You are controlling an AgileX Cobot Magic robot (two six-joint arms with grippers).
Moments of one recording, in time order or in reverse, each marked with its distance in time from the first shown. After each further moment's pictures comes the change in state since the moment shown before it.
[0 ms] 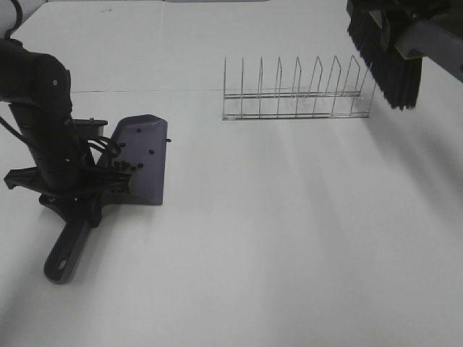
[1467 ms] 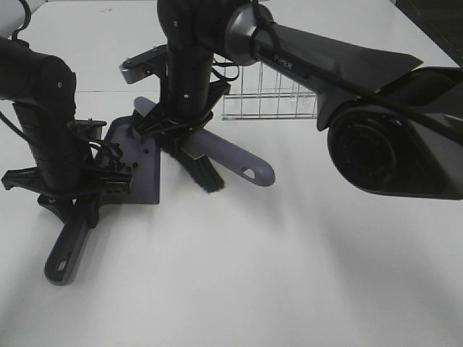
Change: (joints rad) left arm -0.011 0.000 -0.003 0.059 0.017 -0.101; right arm 0.490 0.592 -0.548 0.187 -0.022 -0.176
